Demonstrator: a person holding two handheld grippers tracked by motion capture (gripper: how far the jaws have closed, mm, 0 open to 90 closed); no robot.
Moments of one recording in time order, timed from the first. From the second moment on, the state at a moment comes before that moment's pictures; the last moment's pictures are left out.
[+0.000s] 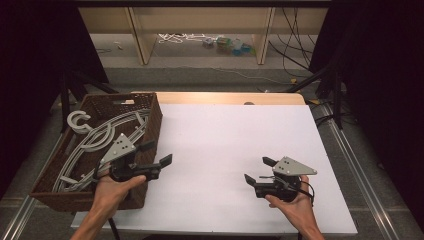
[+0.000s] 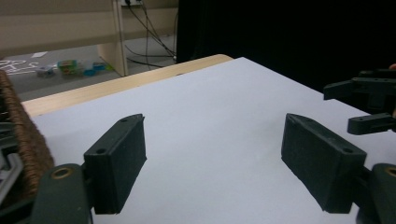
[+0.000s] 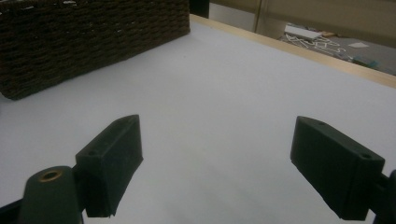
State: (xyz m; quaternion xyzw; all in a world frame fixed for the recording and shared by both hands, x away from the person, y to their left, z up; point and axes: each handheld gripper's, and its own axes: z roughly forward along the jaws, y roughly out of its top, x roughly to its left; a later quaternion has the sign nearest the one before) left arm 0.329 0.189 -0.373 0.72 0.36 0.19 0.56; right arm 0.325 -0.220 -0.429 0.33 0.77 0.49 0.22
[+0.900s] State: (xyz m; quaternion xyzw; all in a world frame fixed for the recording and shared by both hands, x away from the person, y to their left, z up) left arm 0.296 0.166 -0.429 0.72 0.33 0.21 0.57; right arm 0.299 -0.222 -0.429 0.34 0.76 0.51 0.22
